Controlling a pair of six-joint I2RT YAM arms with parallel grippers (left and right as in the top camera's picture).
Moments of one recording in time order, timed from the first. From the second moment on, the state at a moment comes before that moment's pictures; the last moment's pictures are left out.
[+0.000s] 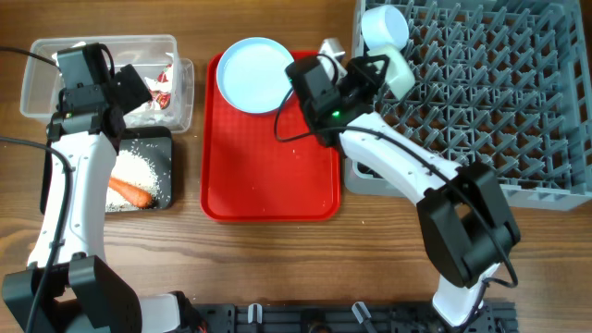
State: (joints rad) left arm 0.19 1.54 1.21 -0.50 -0.24 -0.29; right arm 0.62 1.95 1.38 -0.25 1.24 -0.69
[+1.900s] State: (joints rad) left arm 0.19 1.54 1.21 -0.50 -0.24 -0.29; right arm 0.57 2.18 1.77 -0.54 -0.05 0.48
